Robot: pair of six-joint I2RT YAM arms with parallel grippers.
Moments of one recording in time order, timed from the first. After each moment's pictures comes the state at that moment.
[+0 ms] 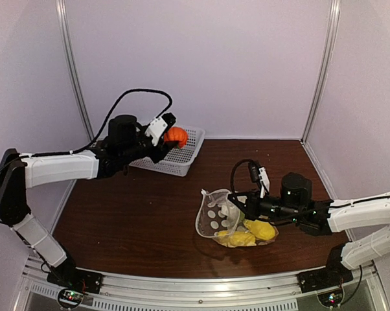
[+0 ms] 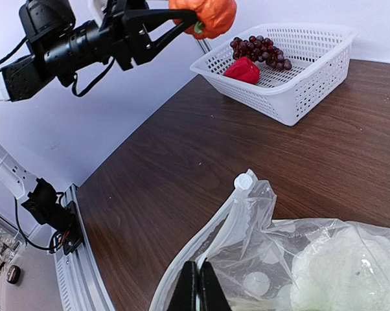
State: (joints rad) left arm -0.66 1.56 1.05 0.30 0.08 0.43; right arm 0.91 1.18 0.47 0.48 -0.09 0.50
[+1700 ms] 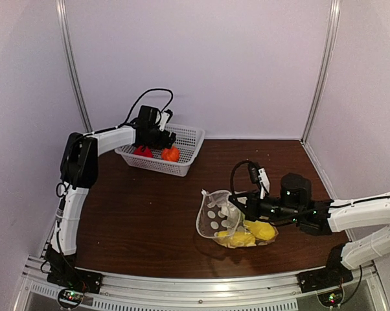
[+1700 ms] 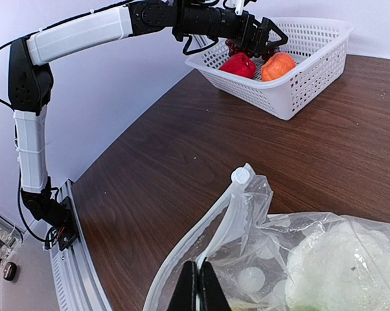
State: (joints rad) left arm -0.41 2.41 2.04 -0.21 -0.02 0.17; right arm 0.91 1.18 0.47 0.46 -0.08 0.49
